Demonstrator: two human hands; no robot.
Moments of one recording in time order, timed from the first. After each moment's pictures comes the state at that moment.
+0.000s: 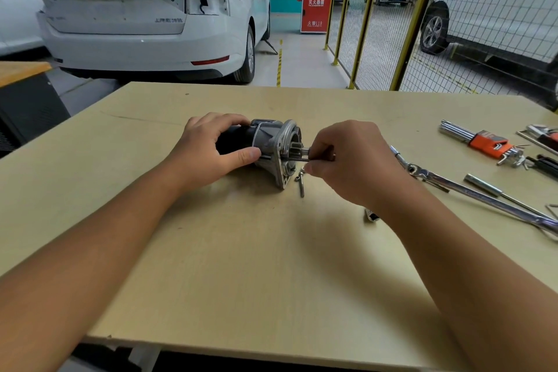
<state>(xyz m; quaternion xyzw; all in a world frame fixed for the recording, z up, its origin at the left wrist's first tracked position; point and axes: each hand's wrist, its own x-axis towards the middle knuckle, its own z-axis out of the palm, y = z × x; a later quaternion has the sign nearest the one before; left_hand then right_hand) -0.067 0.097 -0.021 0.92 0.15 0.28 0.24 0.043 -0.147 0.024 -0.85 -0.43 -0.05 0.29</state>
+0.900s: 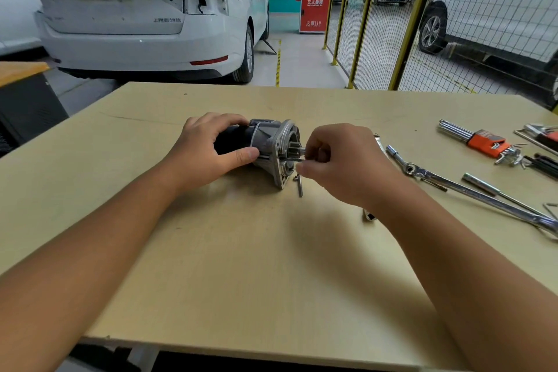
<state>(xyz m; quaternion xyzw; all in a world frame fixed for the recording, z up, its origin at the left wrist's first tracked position) -0.066 0.099 -0.021 0.92 0.14 0.27 0.23 0.039 -0.146 0.023 -0.85 -0.43 -0.01 0.32</state>
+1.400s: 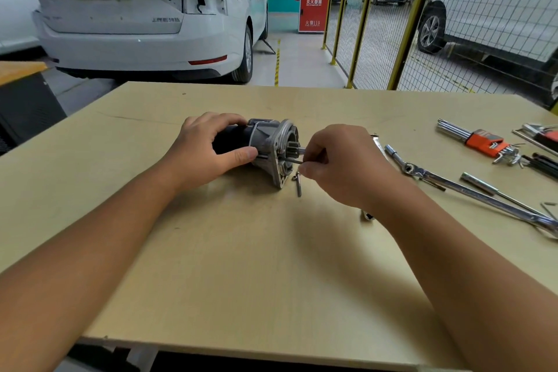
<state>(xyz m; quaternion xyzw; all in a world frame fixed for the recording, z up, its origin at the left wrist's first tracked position) -0.067 0.097 -0.020 0.92 0.15 0.28 0.23 0.040 -0.144 0.023 -0.86 -0.43 -0.02 0.26</state>
